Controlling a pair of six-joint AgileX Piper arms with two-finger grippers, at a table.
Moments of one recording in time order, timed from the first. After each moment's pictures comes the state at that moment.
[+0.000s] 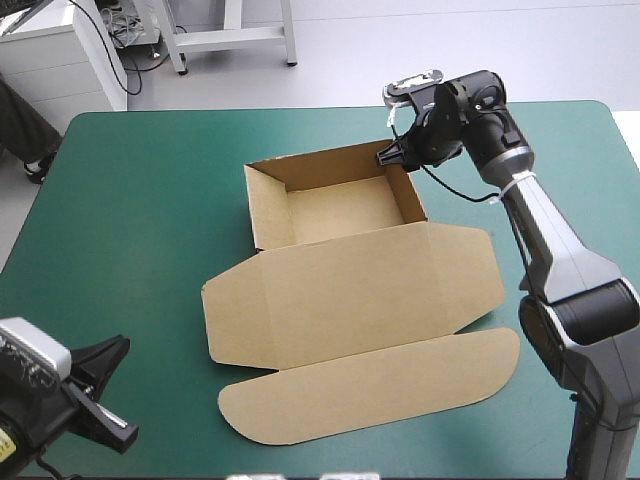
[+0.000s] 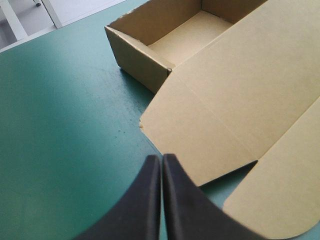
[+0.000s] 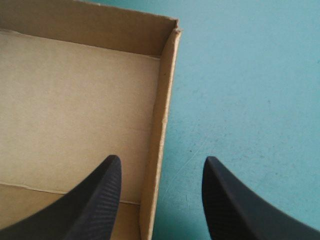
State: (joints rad) left arm -0.34 0.39 -0.86 -0.13 1.01 0.23; right arm 0.37 1.98 -2.15 -0.04 1.25 -0.04
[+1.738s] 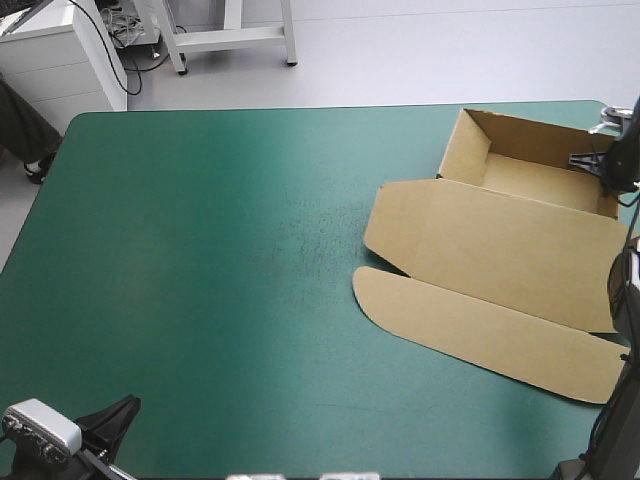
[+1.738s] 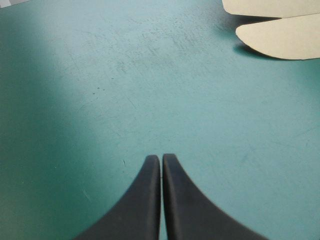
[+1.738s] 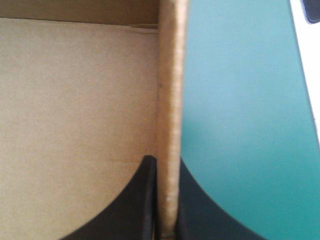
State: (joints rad) left arm -0.34 -0.02 -0.49 -0.14 0.99 0.15; right arm -0.32 2.20 -2.15 -0.07 1.23 -0.01
